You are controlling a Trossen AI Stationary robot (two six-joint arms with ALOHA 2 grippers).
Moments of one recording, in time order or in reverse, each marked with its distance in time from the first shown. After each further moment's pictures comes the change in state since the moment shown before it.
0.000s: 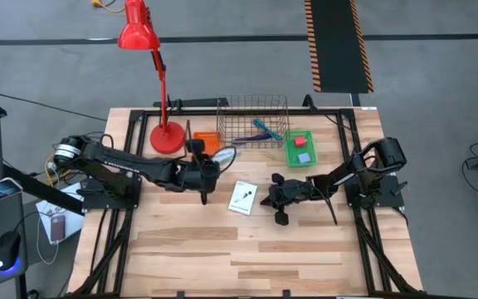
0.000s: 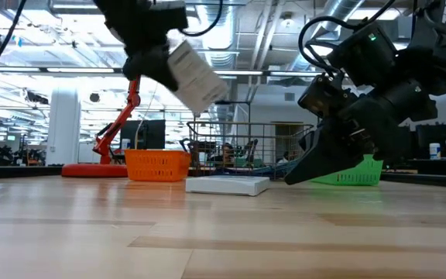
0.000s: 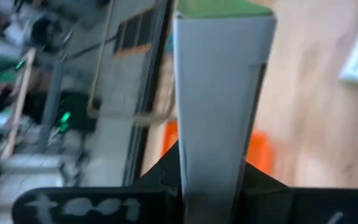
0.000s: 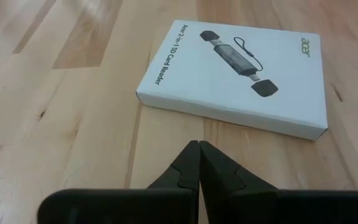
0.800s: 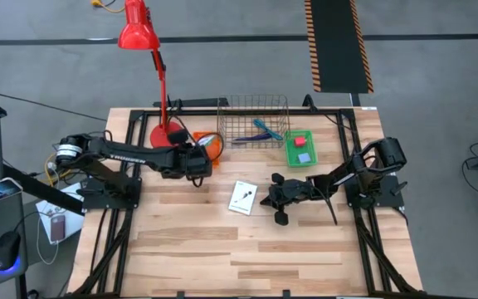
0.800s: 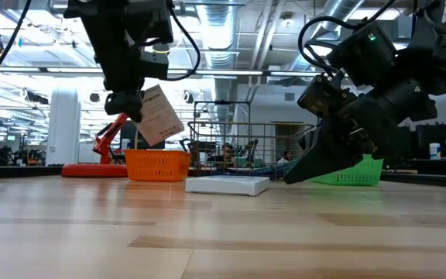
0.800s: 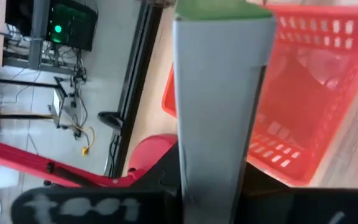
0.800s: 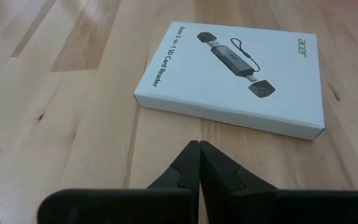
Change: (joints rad) left arm 0.185 0.008 -0.092 -0.216 0.031 -0.229; right arm 0.000 -0.001 0.001 0.000 0.002 0.010
